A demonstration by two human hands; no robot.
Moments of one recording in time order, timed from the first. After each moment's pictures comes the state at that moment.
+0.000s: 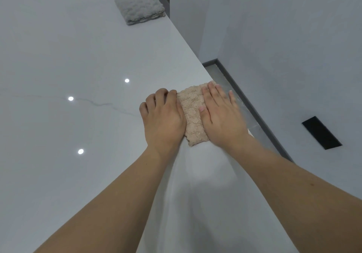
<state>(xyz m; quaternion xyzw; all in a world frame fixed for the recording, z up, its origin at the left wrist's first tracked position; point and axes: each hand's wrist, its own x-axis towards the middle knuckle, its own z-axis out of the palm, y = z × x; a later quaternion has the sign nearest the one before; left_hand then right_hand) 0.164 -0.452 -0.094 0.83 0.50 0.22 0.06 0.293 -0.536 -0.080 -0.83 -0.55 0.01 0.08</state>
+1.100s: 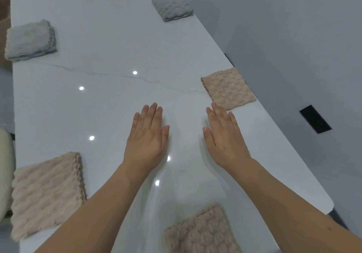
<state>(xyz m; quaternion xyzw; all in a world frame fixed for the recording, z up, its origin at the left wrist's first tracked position) -0.065 -0.500 -0.033 0.90 0.40 0.12 0.14 0.115 -0.620 -0.008 -0.83 -0.54 0.10 0.12</state>
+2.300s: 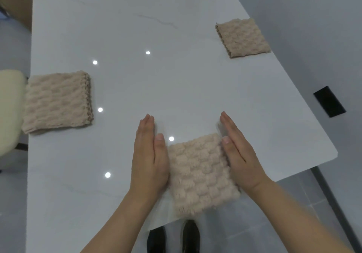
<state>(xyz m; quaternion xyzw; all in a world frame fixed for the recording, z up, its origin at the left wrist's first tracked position) -0.152 -0.711 -0.054 0.67 0.56 0.26 0.42 0.039 -0.797 -0.045 -0.71 -0.46 0.35 0.39</state>
